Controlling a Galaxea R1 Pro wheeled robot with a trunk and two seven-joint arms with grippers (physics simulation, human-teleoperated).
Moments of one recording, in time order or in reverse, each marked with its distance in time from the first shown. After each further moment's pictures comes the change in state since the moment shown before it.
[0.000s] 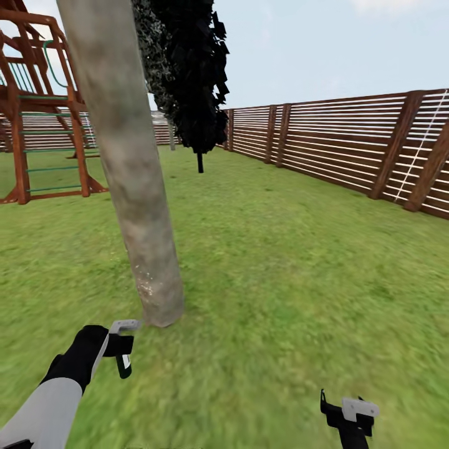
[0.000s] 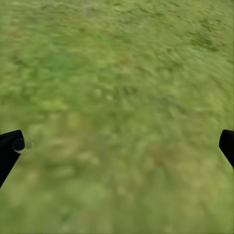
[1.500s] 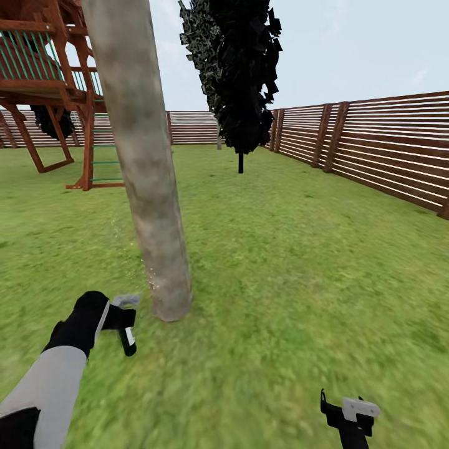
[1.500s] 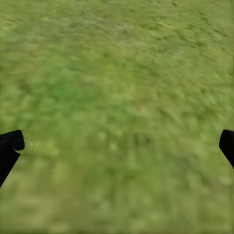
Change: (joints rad) left arm -0.130 0.002 -0.021 -0.082 -0.001 0.247 -0.063; right arm 0.000 0.000 0.000 0.000 0.000 0.000 0.000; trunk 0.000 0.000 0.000
